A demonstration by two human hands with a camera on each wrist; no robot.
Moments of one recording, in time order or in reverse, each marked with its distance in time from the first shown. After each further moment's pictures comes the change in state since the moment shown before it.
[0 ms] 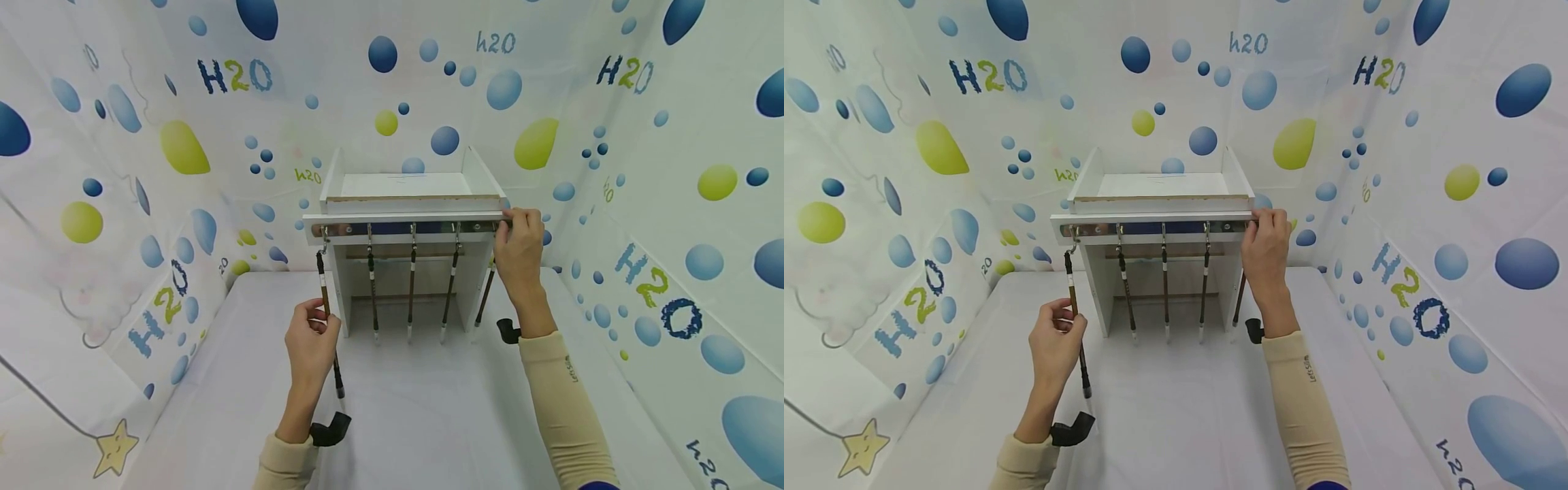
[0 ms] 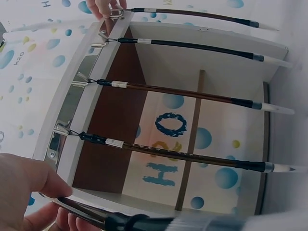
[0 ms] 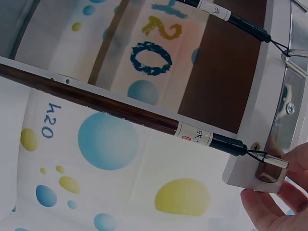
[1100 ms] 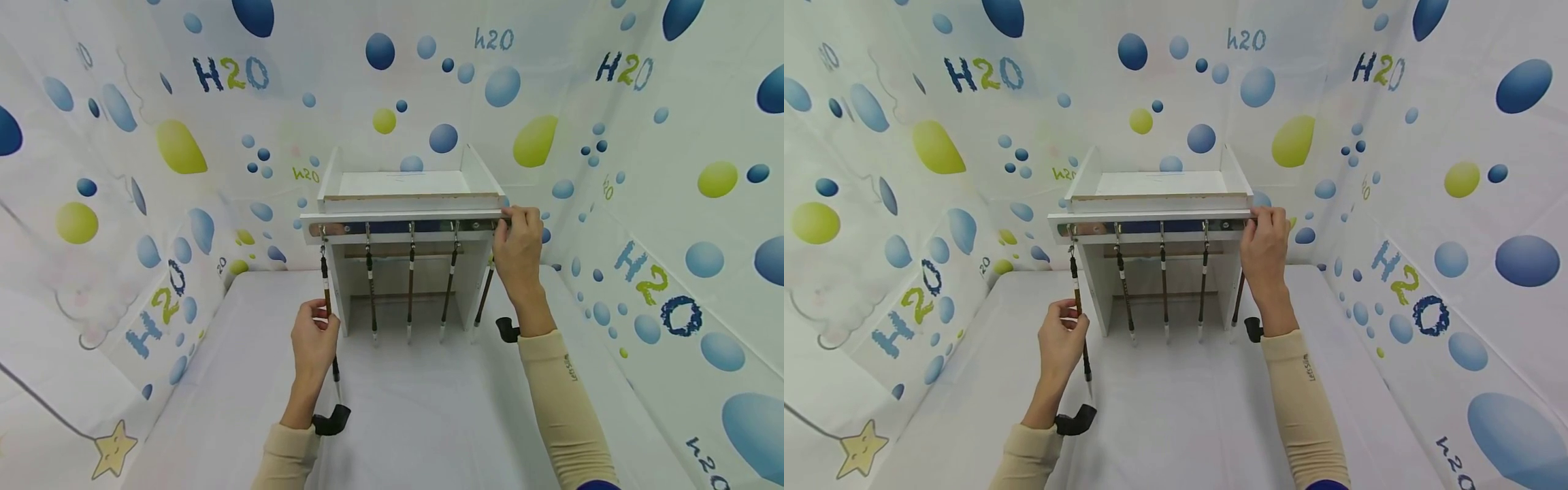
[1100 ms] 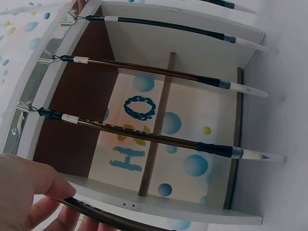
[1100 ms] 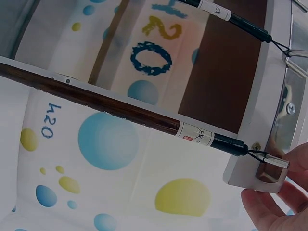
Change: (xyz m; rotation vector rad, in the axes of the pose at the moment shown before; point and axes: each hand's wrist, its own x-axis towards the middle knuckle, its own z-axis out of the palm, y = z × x) left_hand 0.012 -0.031 0.016 0.073 -0.074 -0.025; right_hand 0.000 0.002 0.001 0.001 0.005 -0.007
